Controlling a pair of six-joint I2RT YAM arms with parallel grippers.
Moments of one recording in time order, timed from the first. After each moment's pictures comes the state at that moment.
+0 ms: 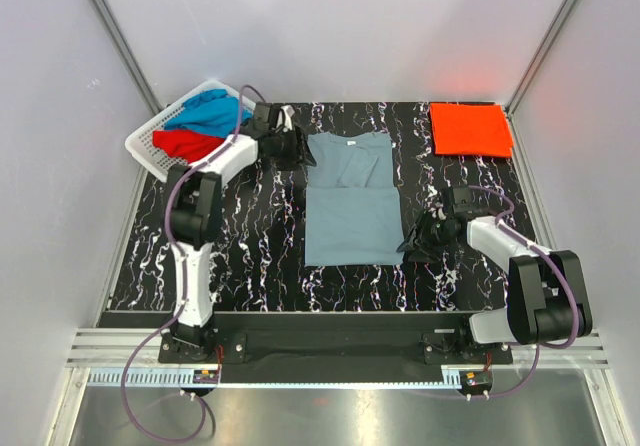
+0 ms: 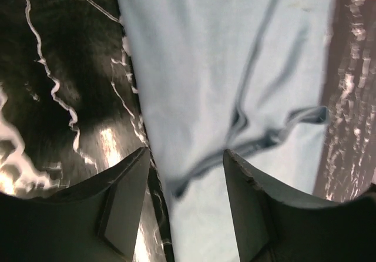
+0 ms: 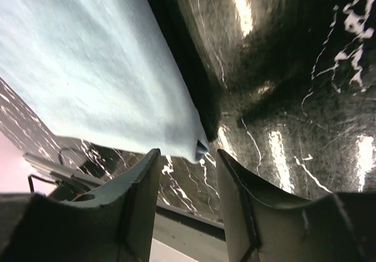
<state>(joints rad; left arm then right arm) -0.30 2.19 1.72 -0.43 0.42 -0.49 0.13 1.39 0.66 -0.45 -0.41 0.64</state>
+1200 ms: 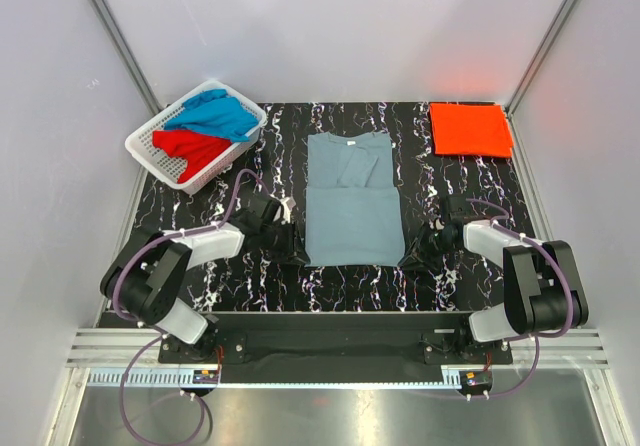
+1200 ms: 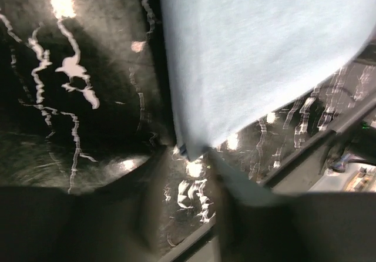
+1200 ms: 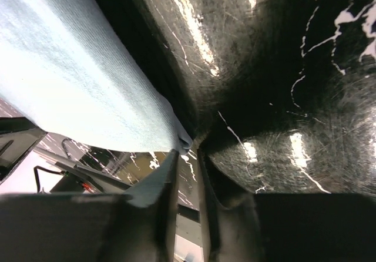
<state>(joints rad) -0.52 1.53 0.65 -0.12 0.45 -0.62 0.13 1.44 0.60 -0.43 -0.46 0.67</state>
